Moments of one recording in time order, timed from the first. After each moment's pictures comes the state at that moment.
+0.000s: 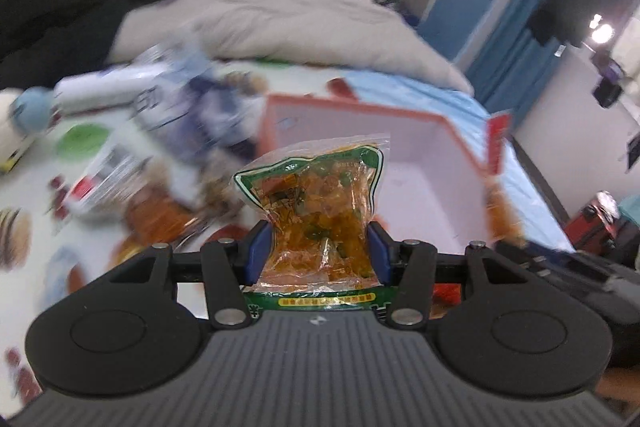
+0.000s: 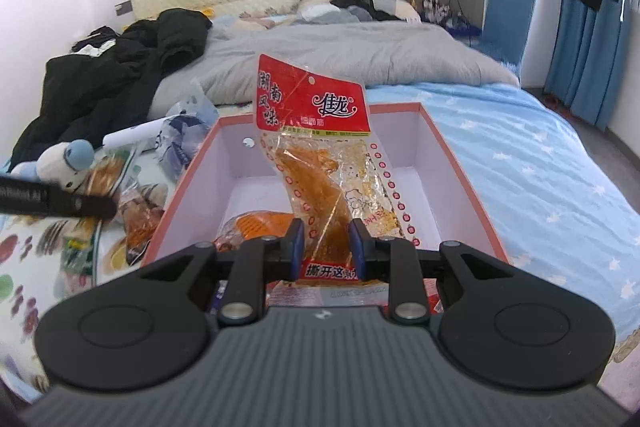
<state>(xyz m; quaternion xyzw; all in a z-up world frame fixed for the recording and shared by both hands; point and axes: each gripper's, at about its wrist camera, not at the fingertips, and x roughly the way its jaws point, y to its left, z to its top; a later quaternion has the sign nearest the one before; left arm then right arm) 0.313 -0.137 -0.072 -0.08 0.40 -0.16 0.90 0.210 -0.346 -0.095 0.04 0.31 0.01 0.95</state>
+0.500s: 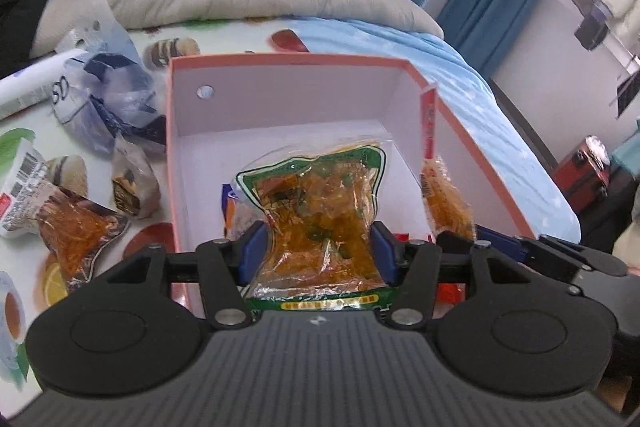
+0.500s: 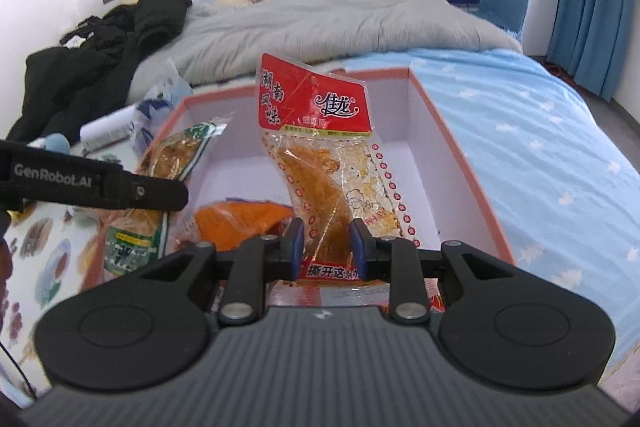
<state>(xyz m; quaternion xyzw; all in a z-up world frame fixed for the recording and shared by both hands) 0.354 -0.218 -0.112 -0.04 0.46 -0.21 0.86 0.246 -0.372 -0.132 0.06 0.35 0.01 0.93</state>
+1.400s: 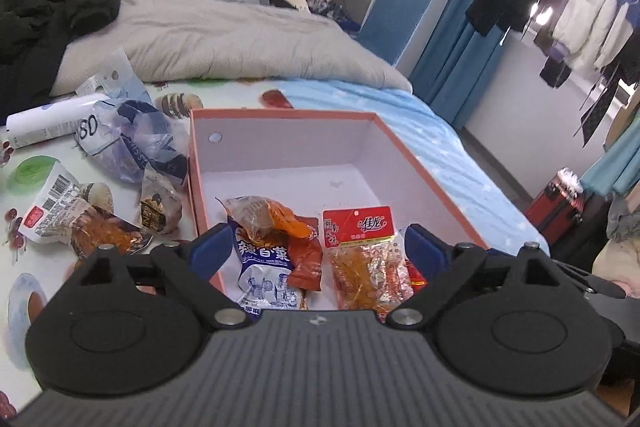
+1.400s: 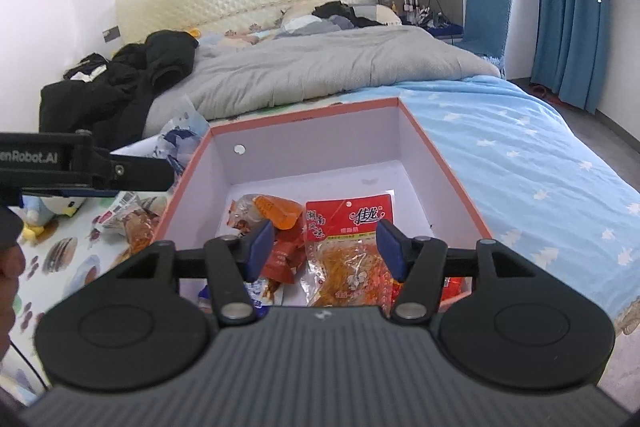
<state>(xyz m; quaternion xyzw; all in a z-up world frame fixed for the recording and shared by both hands) 0.273 -0.162 -0.063 -0.07 0.36 -0.24 0.90 0.170 -0.359 -0.095 0.08 0.28 -0.01 0.96</state>
